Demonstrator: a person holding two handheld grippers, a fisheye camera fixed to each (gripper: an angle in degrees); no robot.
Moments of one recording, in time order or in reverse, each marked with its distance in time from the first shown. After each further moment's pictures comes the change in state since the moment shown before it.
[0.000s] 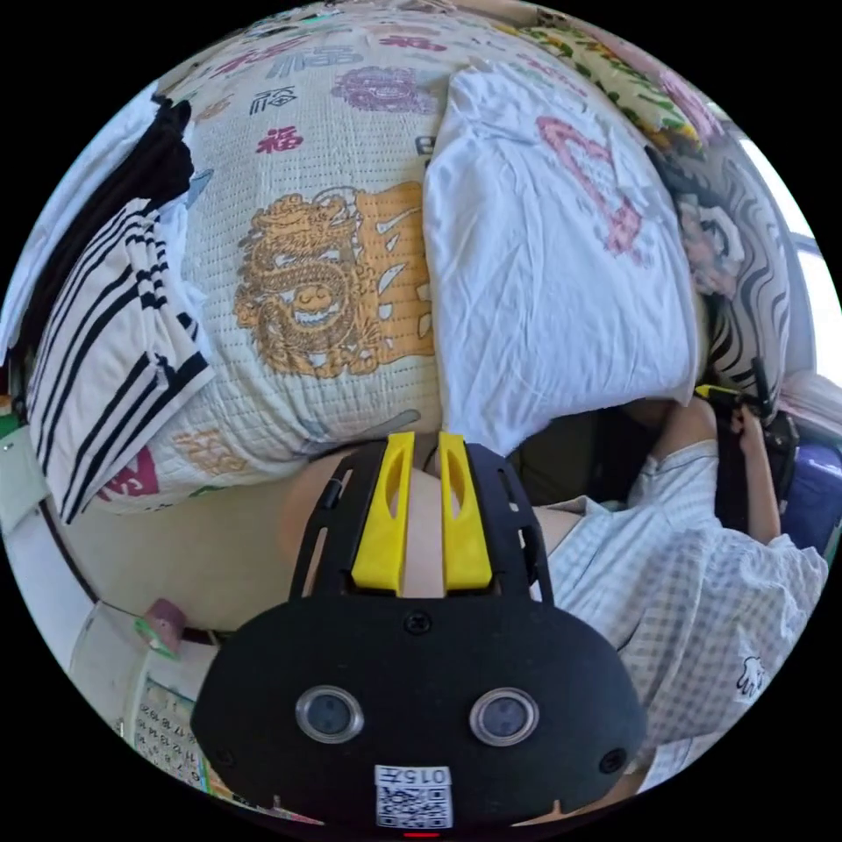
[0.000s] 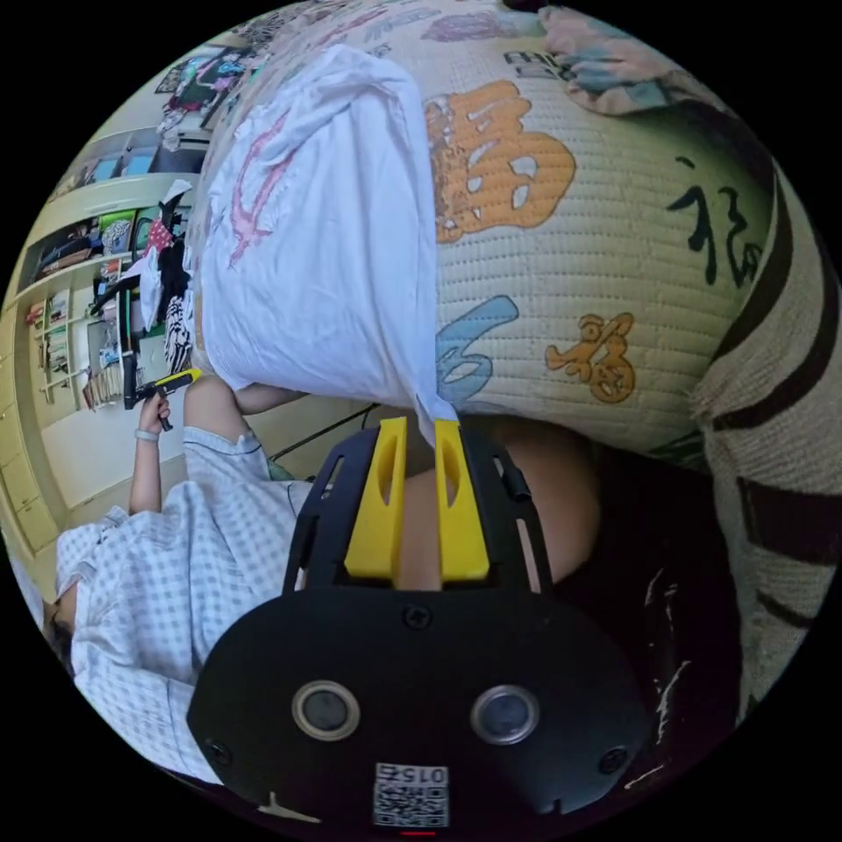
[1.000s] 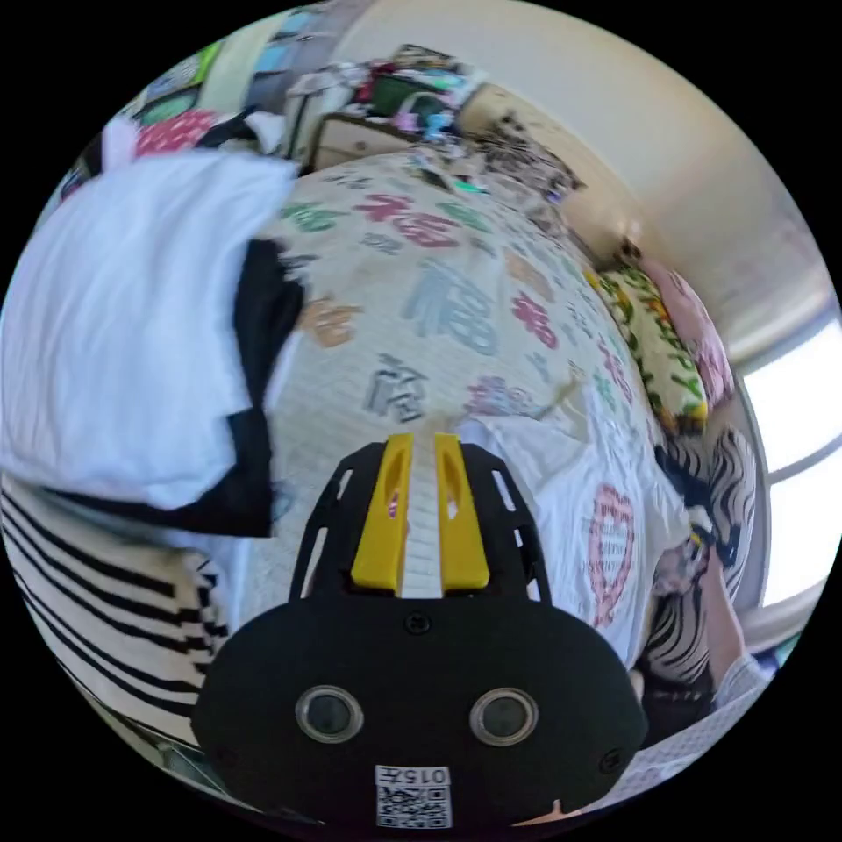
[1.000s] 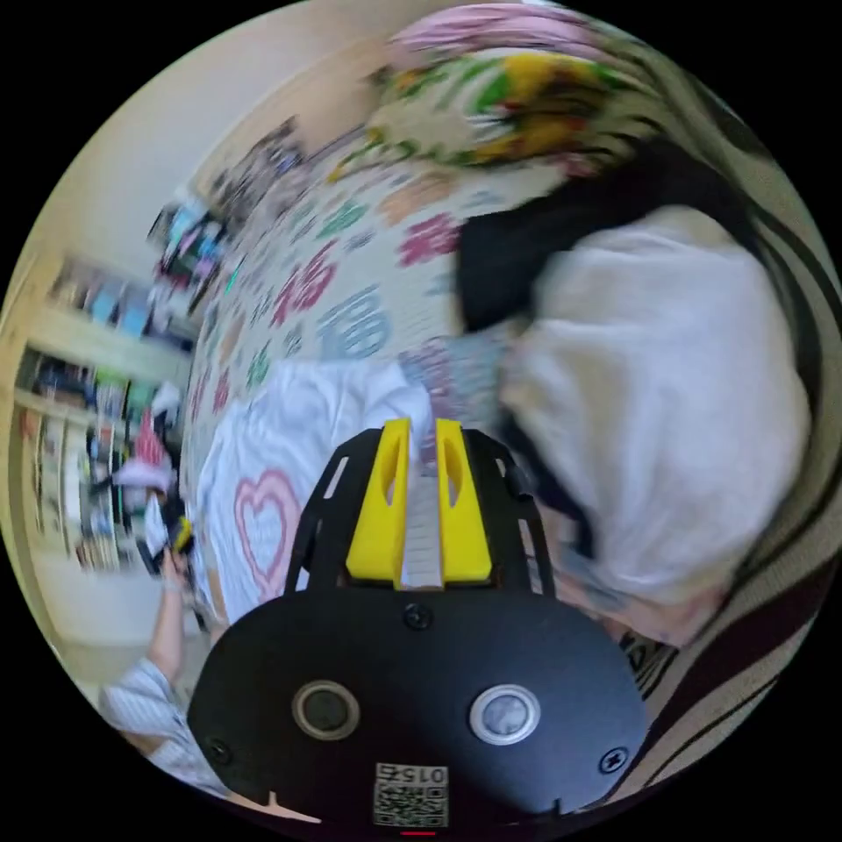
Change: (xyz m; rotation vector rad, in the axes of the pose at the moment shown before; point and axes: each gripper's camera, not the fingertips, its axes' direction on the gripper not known) left arm -0.115 -0.190 -0.147 0.666 0.134 -0.352; right arm -0.071 -0.240 -0.194 0.539 0.142 -0.012
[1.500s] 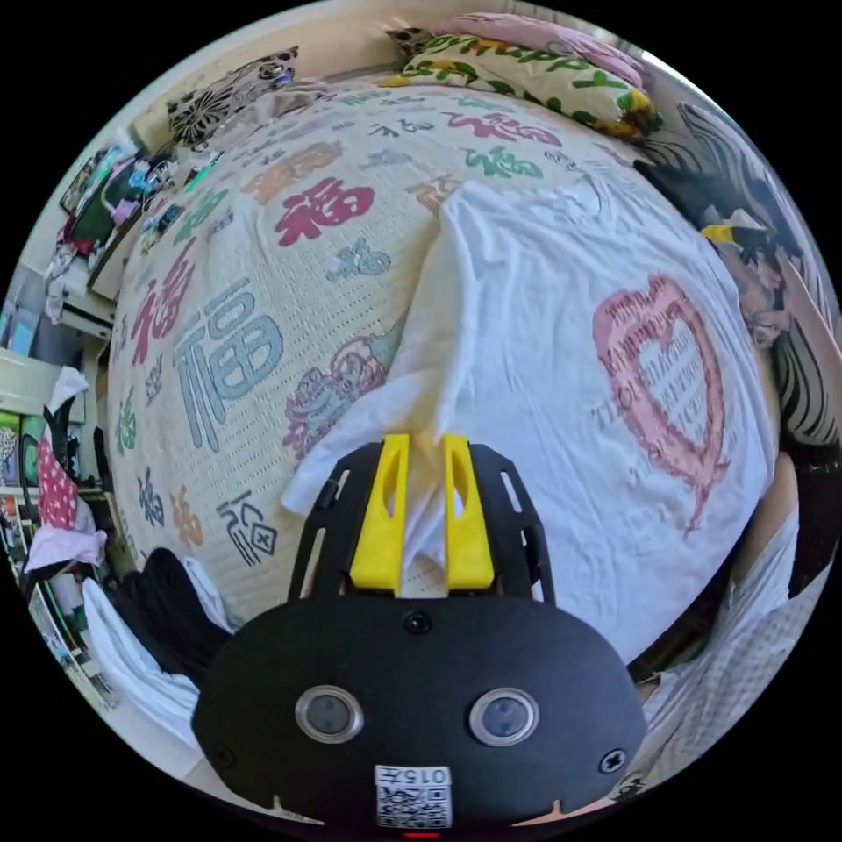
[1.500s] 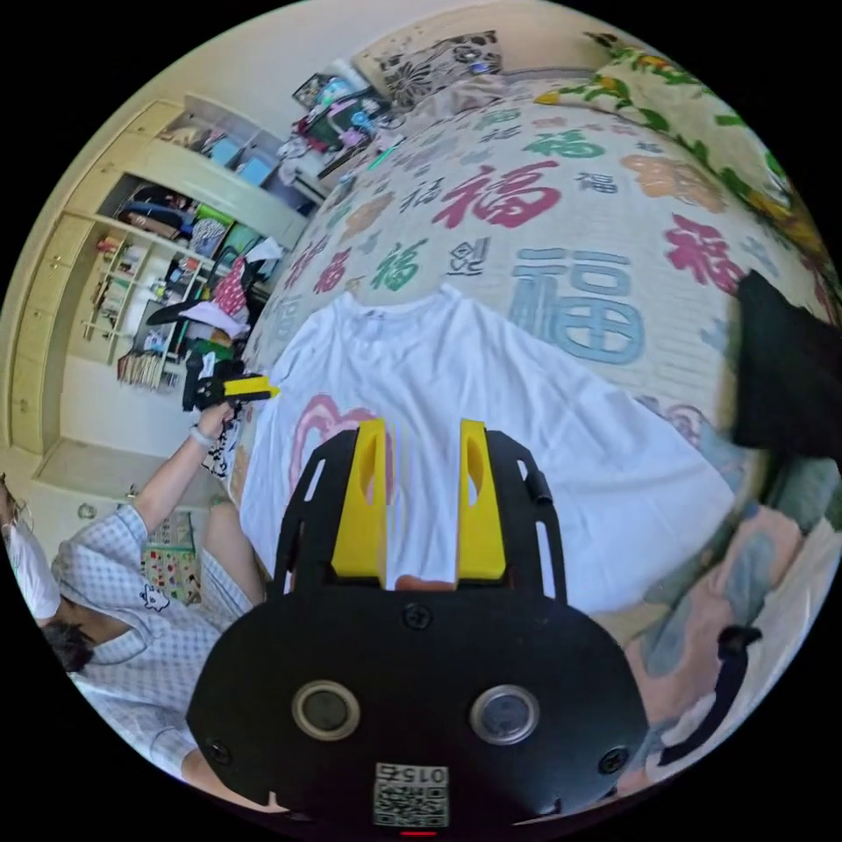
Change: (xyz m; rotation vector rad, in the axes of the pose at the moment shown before) left arm 0.177 0.004 0.116 -0.390 -0.280 0.776; right arm -0.065 -0.021 0.037 -0.164 -0.201 -0.298
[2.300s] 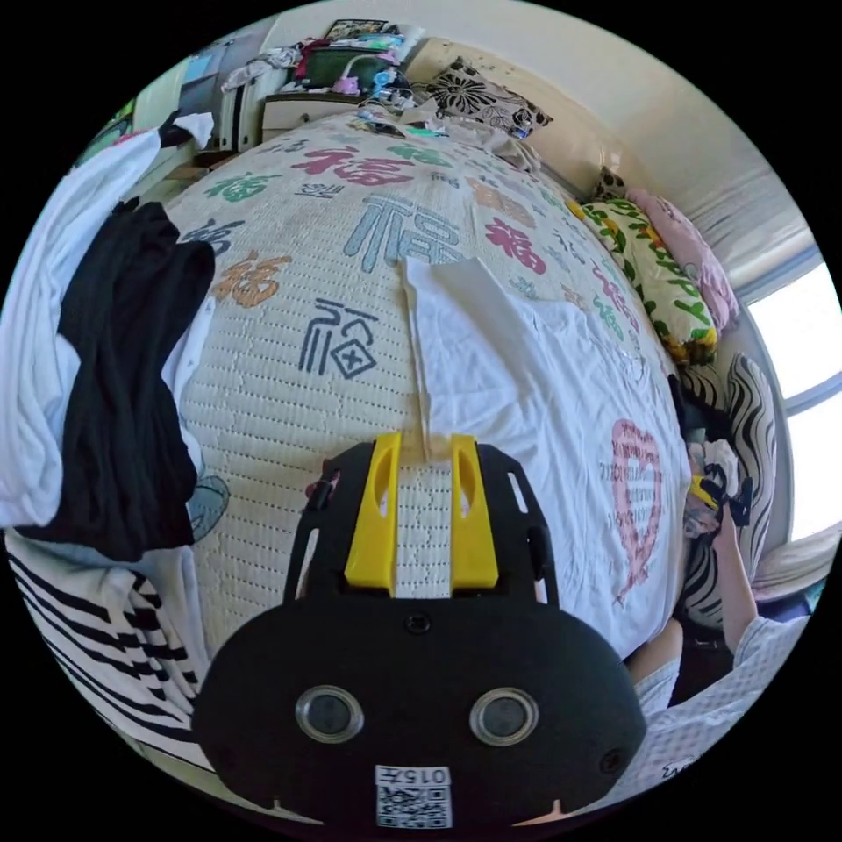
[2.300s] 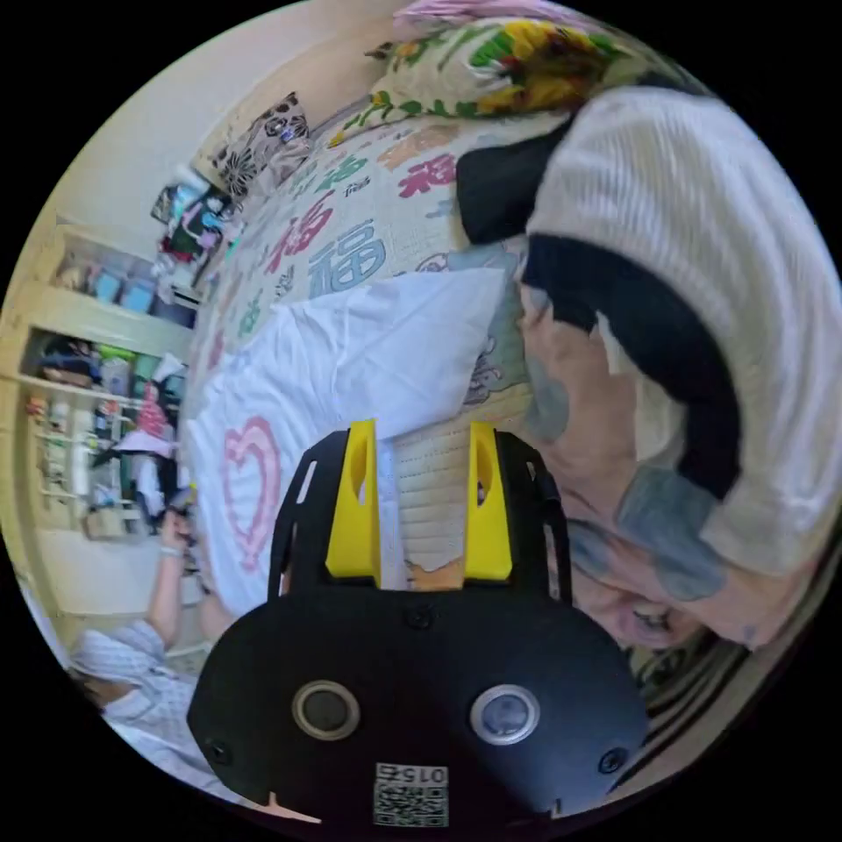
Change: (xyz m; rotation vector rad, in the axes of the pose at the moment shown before) left arm -0.038 0.161 0.070 0.263 0.278 -0.624; right arm 0.016 0.157 -0.014 0.165 0.292 0.384
